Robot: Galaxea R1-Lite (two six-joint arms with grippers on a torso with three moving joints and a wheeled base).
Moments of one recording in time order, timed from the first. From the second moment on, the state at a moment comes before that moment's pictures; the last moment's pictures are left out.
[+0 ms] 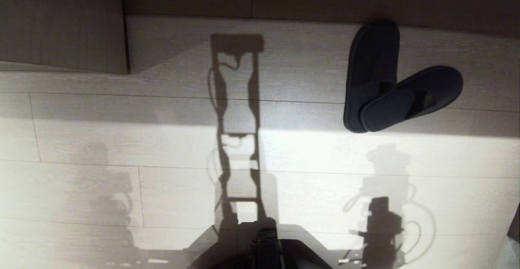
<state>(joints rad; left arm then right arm) -0.01 0.00 0.00 0.00 0.02 -0.03 -0.02 0.00 0.00 0.06 0.02 -0.08</state>
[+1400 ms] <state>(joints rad) -0.01 0.00 0.00 0.00 0.02 -0.04 -0.02 0.00 0.00 0.06 0.01 -0.07</state>
